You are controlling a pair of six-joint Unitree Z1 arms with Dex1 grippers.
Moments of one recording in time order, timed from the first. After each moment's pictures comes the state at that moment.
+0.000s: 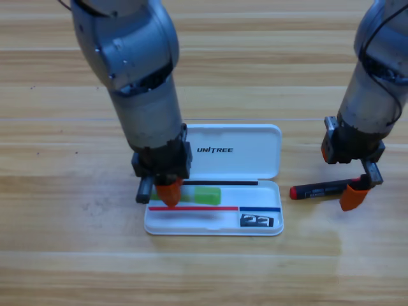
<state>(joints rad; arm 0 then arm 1) -0.87 2.07 -1.57 0.93 0.04 0.76 0.69 2.07 -1.49 0.90 -0.03 -0.99</state>
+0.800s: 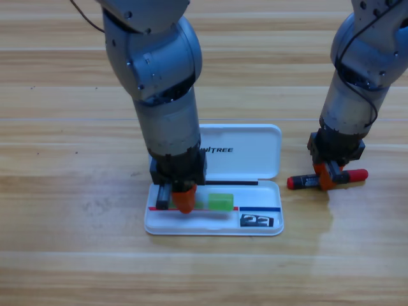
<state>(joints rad) -0.88 2.15 -1.63 0.93 0.01 0.72 0.66 2.19 -1.57 0.86 -0.03 -1.09</state>
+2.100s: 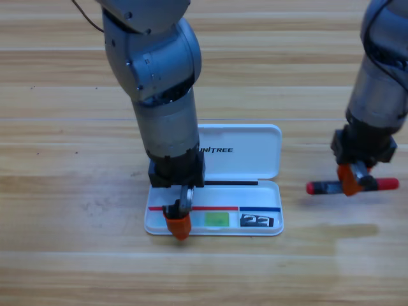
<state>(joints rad) -0.88 2.15 -1.63 0.95 0.00 0.69 0.68 2.07 -1.56 1.05 0.02 -0.98</state>
